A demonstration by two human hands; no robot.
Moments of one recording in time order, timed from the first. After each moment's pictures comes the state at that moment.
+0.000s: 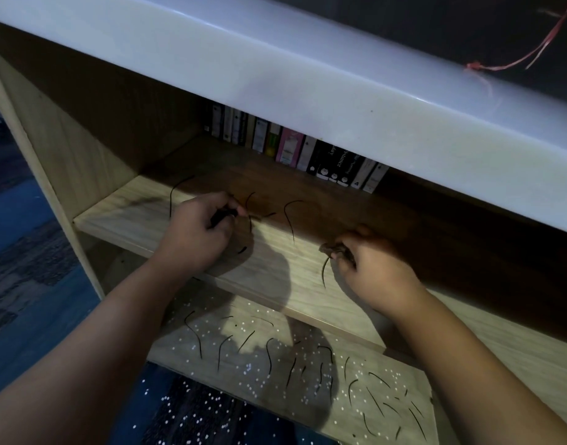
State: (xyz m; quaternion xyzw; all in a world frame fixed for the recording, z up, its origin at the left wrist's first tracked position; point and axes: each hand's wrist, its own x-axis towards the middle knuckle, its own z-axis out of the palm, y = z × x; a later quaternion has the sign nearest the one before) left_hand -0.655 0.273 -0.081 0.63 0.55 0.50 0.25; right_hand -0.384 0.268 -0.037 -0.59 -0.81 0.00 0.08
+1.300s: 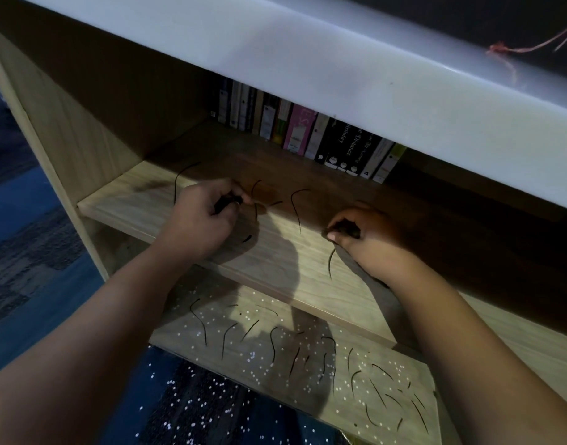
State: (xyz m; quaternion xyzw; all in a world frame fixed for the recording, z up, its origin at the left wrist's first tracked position) left_hand -0.655 0.268 -0.073 0.64 0.56 0.47 0.25; right_hand -0.394 0.297 -0.036 -0.60 -0.77 0.15 0.16
